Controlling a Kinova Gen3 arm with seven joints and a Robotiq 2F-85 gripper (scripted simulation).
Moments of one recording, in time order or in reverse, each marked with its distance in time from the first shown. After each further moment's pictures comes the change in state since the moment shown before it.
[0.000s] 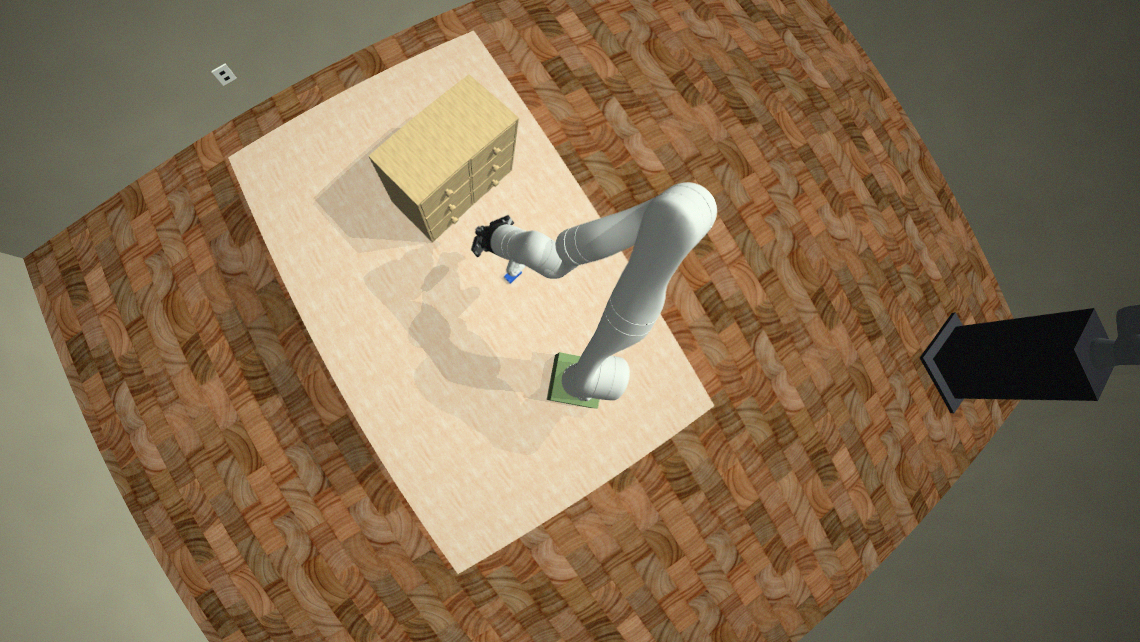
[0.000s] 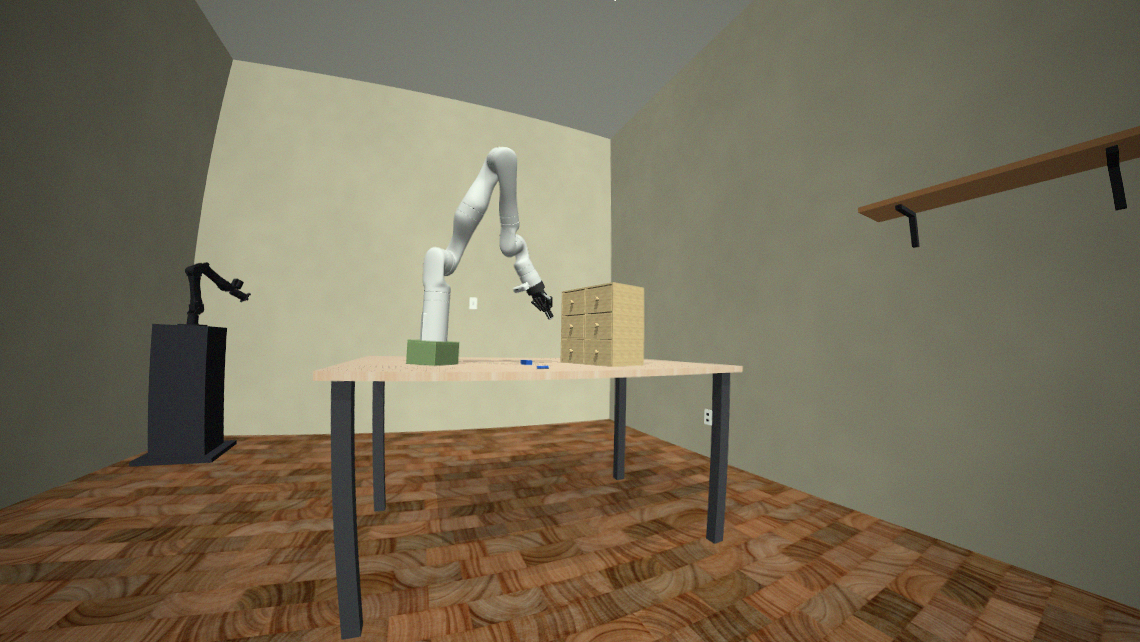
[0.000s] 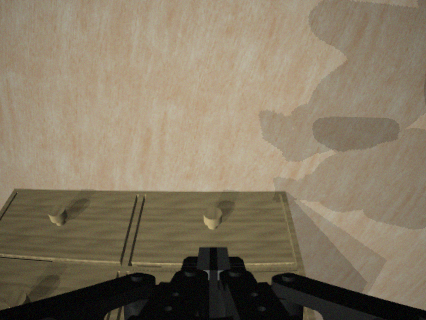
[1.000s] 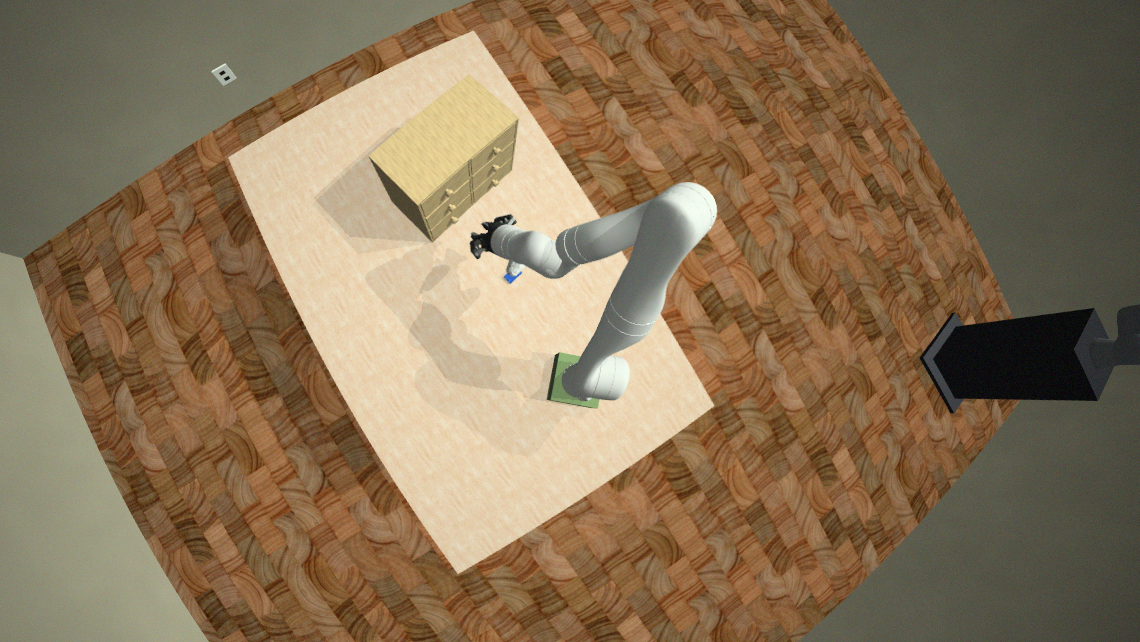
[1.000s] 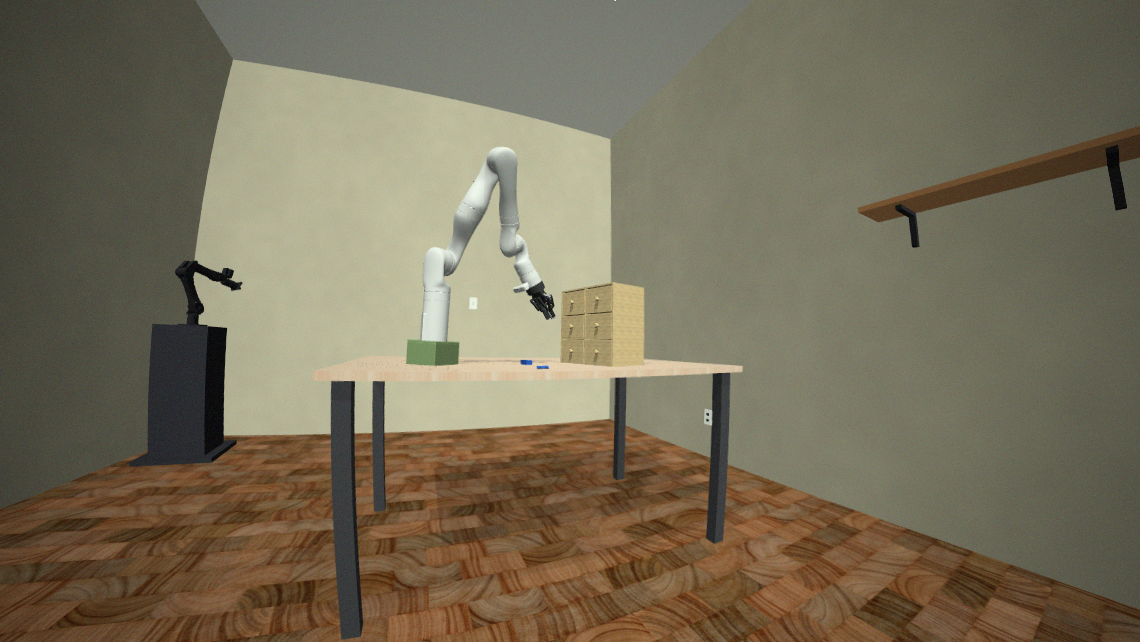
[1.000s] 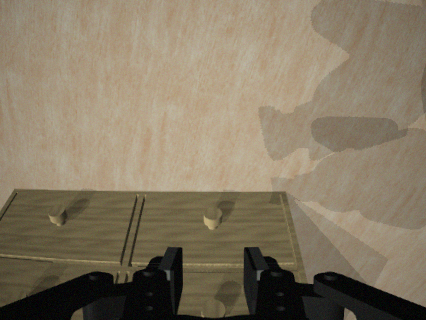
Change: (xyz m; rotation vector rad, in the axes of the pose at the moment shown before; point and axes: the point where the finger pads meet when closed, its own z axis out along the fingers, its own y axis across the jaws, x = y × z) arm 0.000 0.000 0.000 0.000 0.000 0.000
